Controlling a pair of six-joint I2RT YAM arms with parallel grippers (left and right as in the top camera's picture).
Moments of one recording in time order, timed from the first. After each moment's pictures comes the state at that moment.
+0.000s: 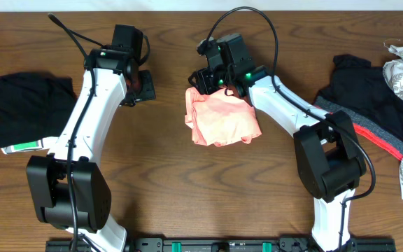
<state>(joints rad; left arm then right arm) -0.14 1.79 1.53 -1.05 -0.09 -0.36 0.48 2.10 1.53 -0.25 -0.37 0.13</state>
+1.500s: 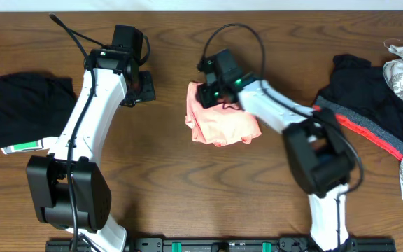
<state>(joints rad) -0.14 1.79 1.53 -1.05 -0.09 -0.32 0.50 2.13 1.52 -0.42 -0.27 0.23</state>
